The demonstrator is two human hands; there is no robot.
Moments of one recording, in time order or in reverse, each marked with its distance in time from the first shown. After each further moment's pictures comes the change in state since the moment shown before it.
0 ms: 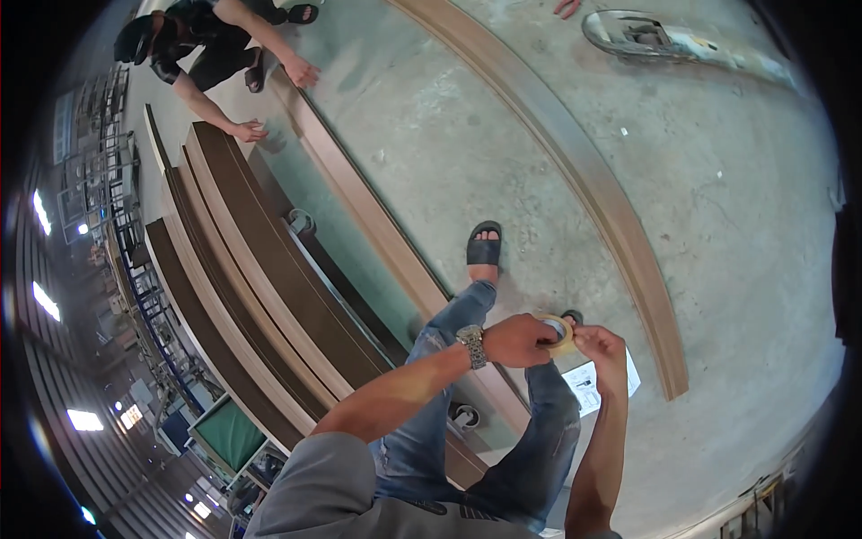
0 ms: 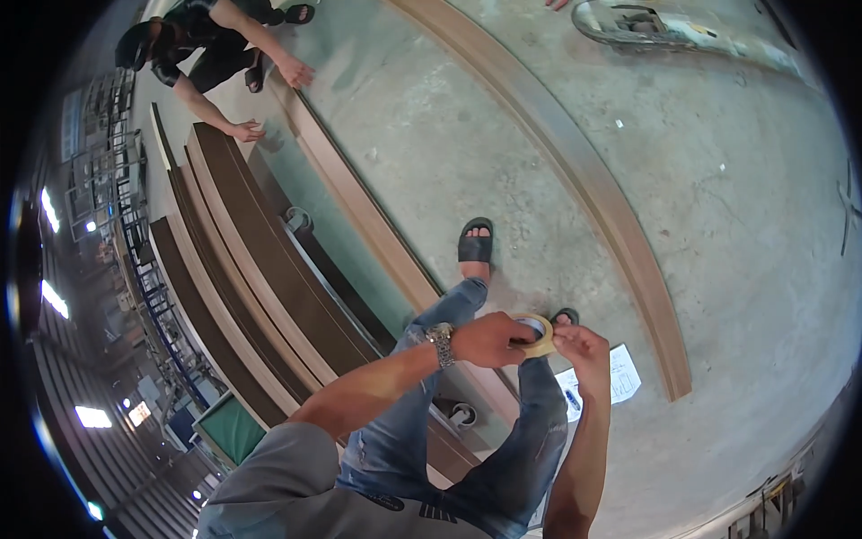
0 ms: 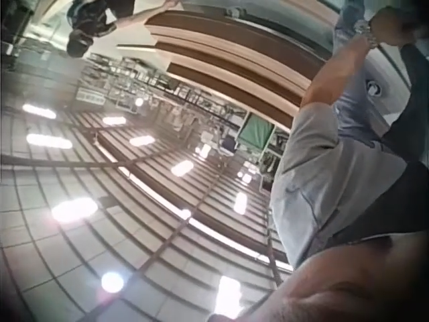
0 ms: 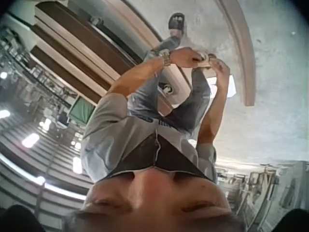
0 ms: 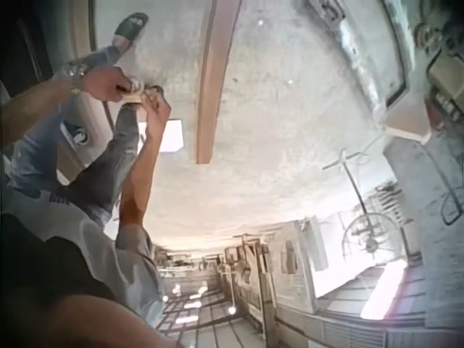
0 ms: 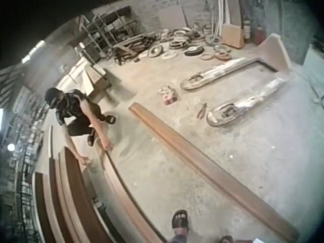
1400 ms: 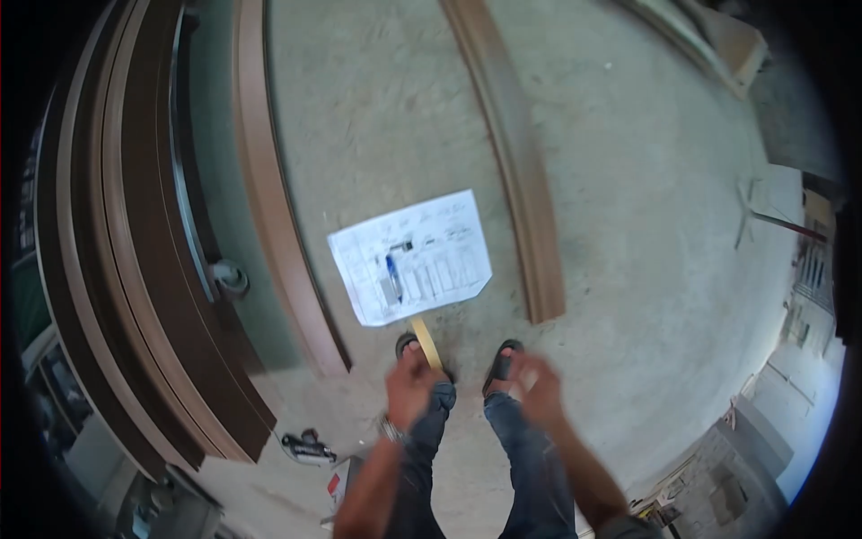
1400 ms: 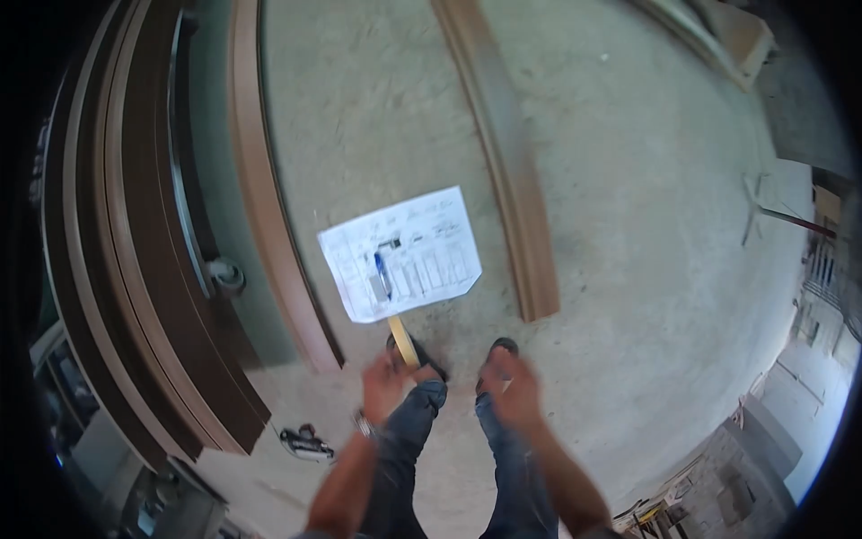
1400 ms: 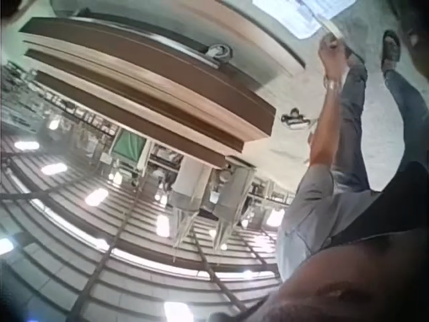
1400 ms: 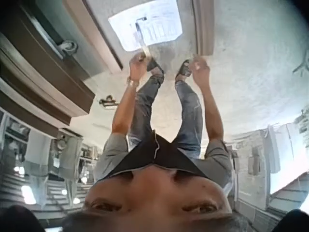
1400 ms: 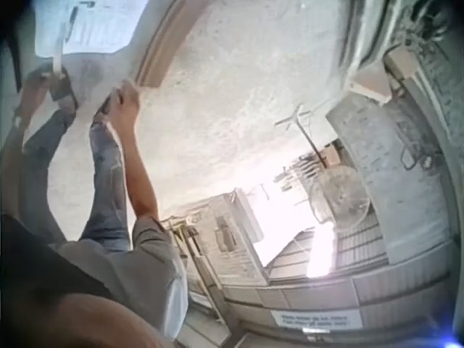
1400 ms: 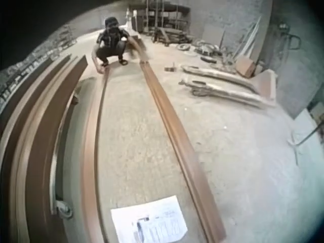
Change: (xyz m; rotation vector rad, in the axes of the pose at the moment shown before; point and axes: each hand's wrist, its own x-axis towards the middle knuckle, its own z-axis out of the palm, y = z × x) left_hand 0.012 -0.082 0.859 -0.395 1.245 -0.580; right_hand -0.325 0.389 -0.517 -1.076 -0.141 -0.415
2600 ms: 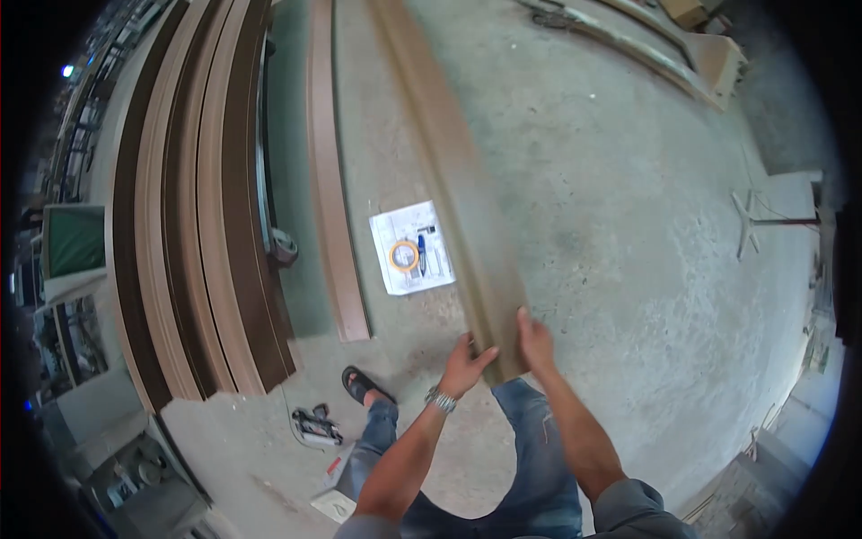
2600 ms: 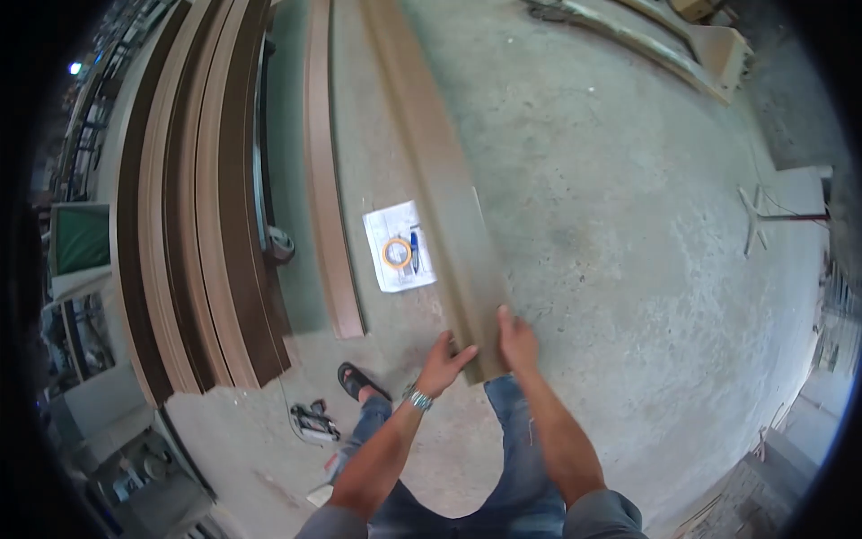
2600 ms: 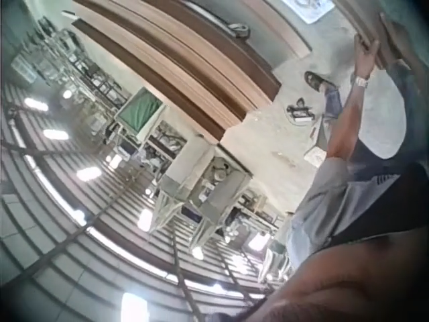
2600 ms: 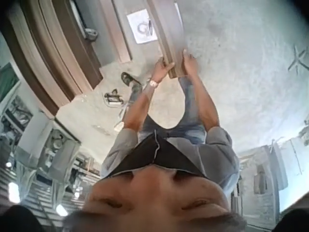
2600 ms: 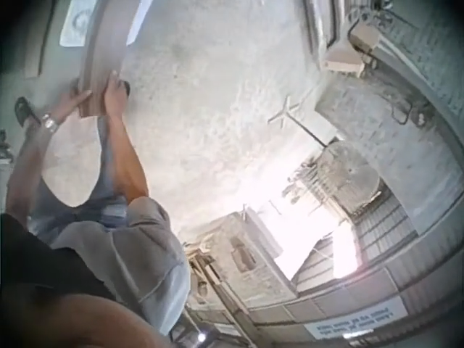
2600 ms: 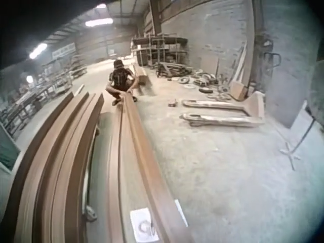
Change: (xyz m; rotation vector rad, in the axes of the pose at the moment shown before) left_hand -0.163 0.032 0.046 -0.432 -0.289 0.004; right_hand -0.081 -0.014 -0.022 0.001 0.040 0.360
